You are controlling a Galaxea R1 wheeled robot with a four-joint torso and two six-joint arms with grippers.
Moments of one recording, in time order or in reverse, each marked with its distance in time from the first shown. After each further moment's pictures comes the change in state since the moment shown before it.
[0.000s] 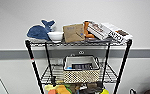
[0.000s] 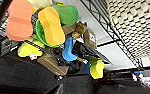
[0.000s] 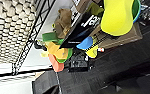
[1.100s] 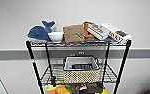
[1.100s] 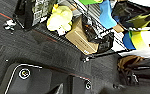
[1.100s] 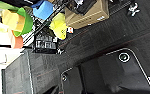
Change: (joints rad) left arm 0.470 0.462 -0.603 0.240 -0.259 0.049; right arm -0.447 0.260 -0.373 -0.363 0.173 -0.004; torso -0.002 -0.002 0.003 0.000
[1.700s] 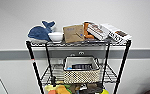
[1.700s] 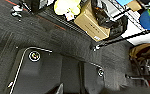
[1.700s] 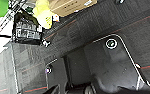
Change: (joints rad) left arm 0.101 0.204 -0.277 0.057 -0.013 0.010; right arm -0.129 0.232 -0.319 -0.071 0.034 -0.005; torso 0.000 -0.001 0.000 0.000
